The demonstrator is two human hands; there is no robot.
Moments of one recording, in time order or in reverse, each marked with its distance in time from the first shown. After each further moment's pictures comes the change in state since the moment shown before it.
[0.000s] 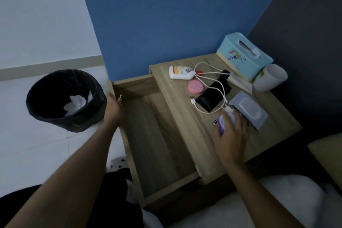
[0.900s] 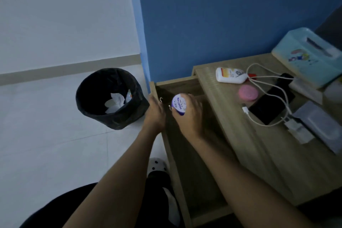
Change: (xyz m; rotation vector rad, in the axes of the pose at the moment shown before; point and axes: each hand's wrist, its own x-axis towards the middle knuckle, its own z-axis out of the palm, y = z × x) left_hand -0.012 -0.005 -0.010 0.005 -0.029 0.077; right_hand 0.021 -0.216 0.124 0.489 -0.239 -0.234
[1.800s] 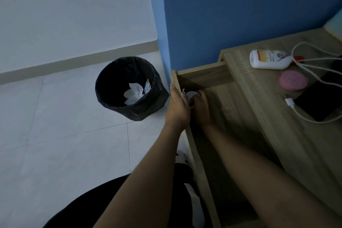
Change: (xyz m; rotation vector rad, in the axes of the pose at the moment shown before) left_hand 0.006 -0.009 0.002 -0.099 -0.030 0.056; right_hand 0.029 0.028 0.087 0.059 -0.337 0.136
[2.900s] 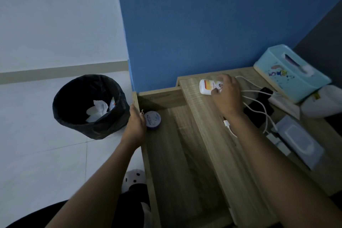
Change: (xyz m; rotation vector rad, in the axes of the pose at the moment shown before) left_hand -0.006 0.013 0.000 0.037 0.018 -0.039; right_hand 0.009 0.024 -0.233 -0.217 0.494 -0.008
